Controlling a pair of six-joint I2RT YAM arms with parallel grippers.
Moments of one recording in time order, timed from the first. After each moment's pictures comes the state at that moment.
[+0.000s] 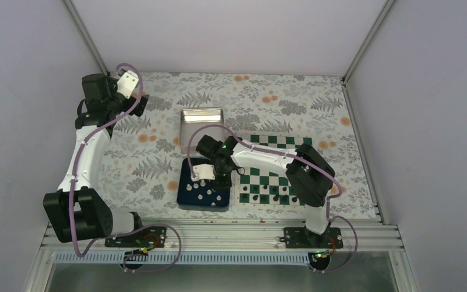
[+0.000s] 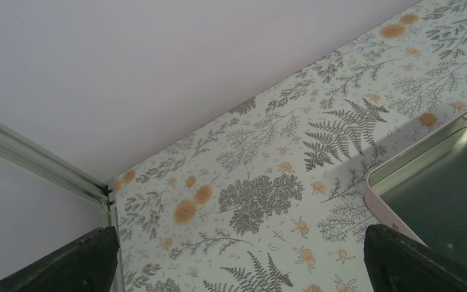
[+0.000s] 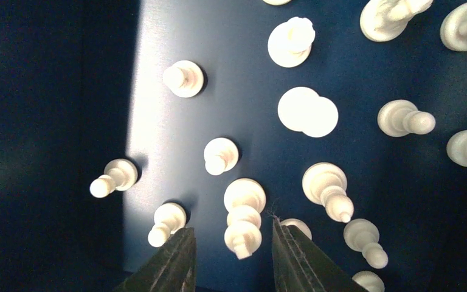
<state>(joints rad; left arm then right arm) 0.14 1.32 1.16 -0.32 0.31 0.52 1.02 1.91 1.38 -0.88 -0.20 -0.66</state>
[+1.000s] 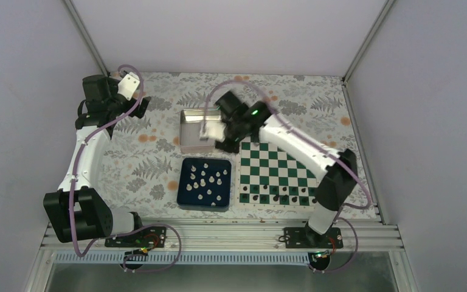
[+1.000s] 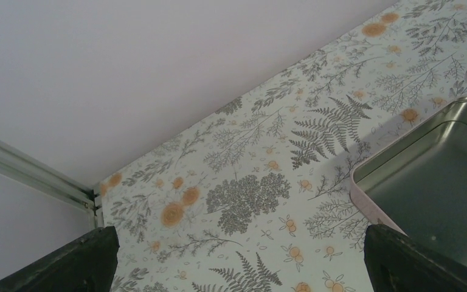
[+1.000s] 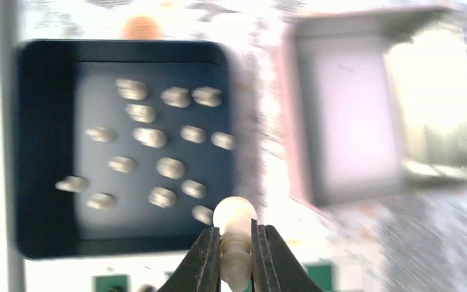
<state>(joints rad) 0.14 1.32 1.15 -0.33 0.35 0.54 0.91 1.77 1.64 -1.03 -0.21 -0.65</state>
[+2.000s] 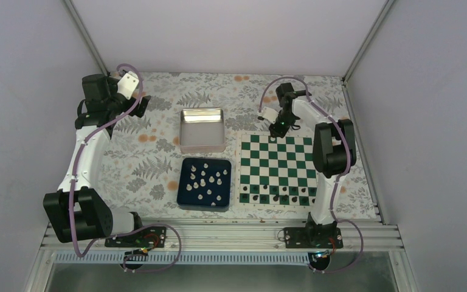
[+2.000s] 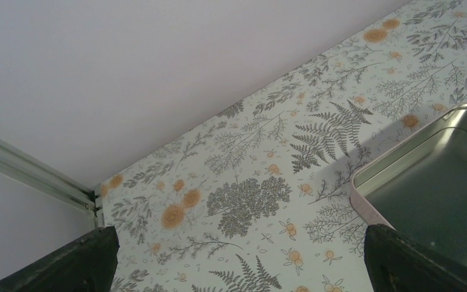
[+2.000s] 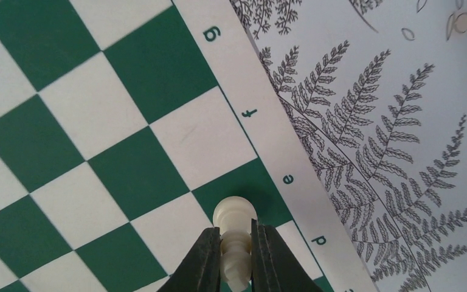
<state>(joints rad) 0.14 1.32 1.16 -0.33 0.36 0.52 0.22 2.02 1.56 -0.96 -0.16 -0.80</state>
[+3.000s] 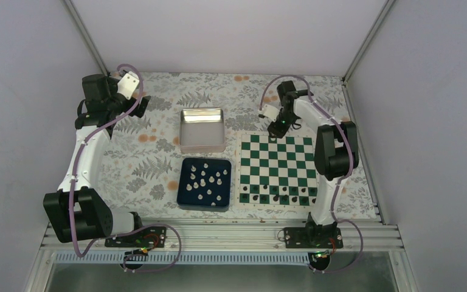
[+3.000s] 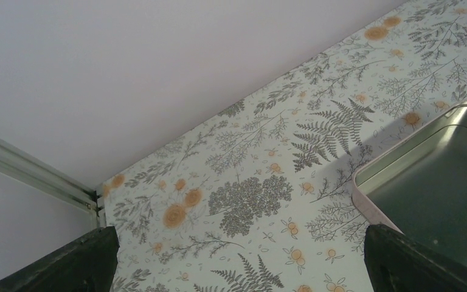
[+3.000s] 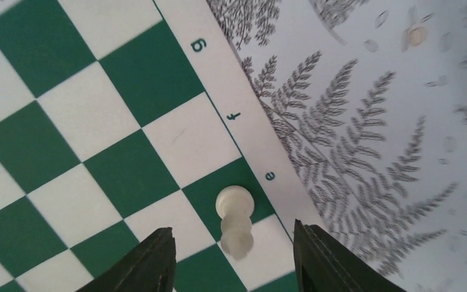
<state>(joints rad) 0.14 1.32 1.16 -0.33 0.35 0.53 0.22 2.02 1.55 -0.94 -0.14 -0.80</state>
